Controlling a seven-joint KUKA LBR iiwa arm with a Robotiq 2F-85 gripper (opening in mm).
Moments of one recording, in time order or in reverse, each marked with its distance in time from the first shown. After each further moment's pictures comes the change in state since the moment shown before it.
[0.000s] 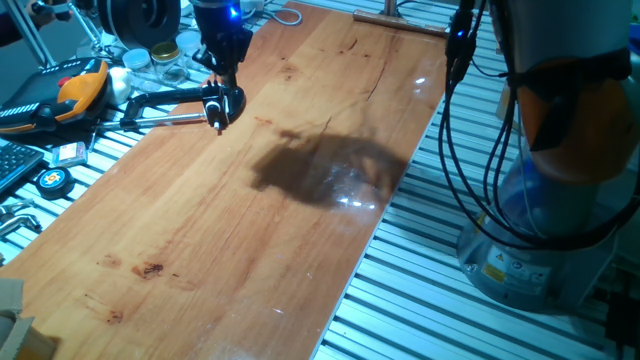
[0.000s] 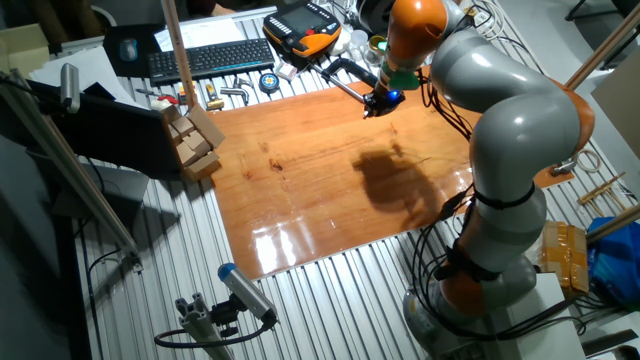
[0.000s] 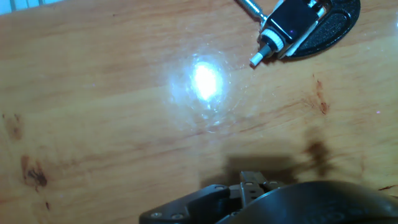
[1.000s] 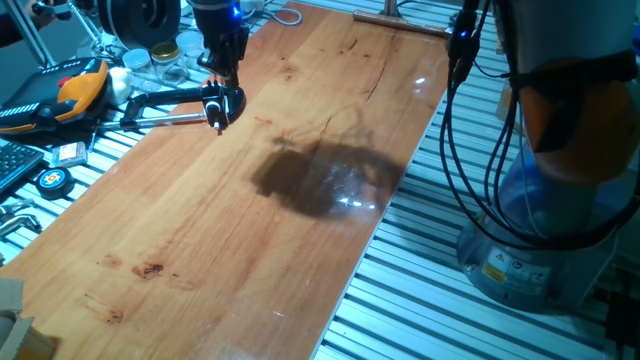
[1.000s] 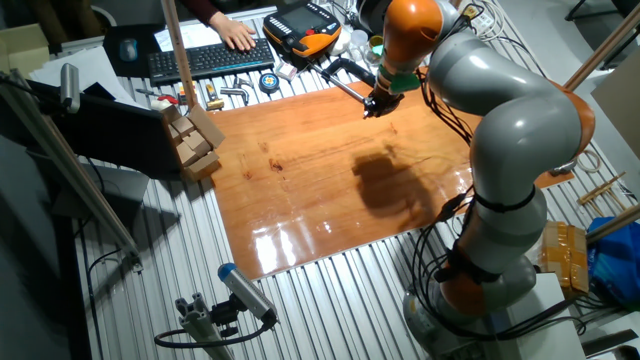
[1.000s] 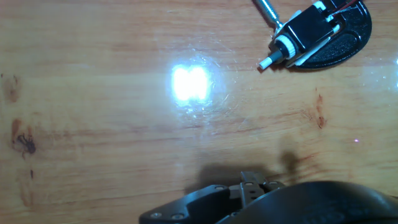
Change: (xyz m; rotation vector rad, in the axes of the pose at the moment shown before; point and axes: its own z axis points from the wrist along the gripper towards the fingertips) arm 0.004 0.003 -0.002 0.028 -0.006 -0.150
